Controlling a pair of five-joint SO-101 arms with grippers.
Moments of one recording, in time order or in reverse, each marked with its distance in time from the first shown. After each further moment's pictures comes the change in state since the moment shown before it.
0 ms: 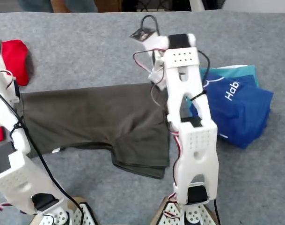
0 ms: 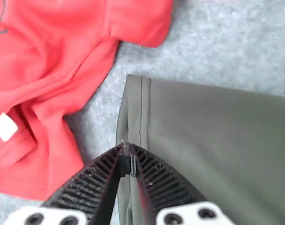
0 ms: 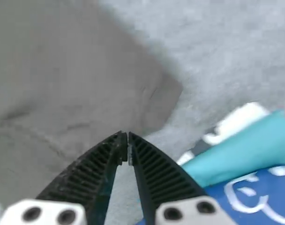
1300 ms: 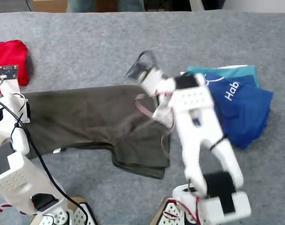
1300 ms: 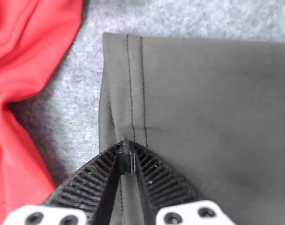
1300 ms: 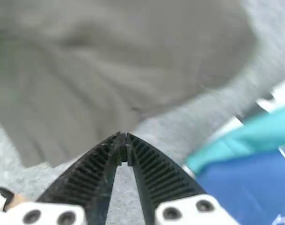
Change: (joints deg) left arm -1.1 0.4 25.8 -25.2 -4.0; right arm -5.9 -51.6 67.7 -21.6 11.7
